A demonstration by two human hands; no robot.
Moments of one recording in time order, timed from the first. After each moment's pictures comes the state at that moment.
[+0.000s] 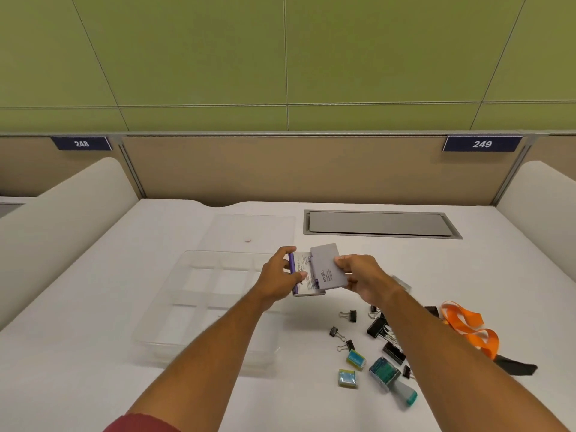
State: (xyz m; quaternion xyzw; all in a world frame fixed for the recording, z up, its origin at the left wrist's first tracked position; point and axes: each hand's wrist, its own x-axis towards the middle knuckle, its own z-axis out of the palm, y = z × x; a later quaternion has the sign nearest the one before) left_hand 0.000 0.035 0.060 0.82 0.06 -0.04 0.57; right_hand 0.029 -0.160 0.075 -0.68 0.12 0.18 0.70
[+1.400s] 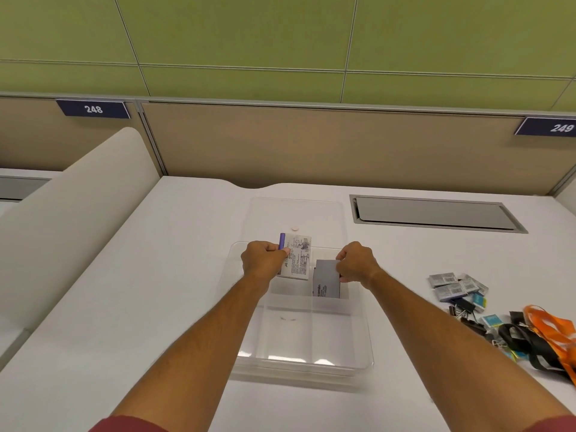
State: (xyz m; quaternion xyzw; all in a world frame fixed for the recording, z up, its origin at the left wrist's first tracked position) left_hand 0.037 0.206 0.045 0.77 0.26 0.03 0.58; right_hand 0.080 0.009 0.035 -0.91 0.07 0.14 0.38
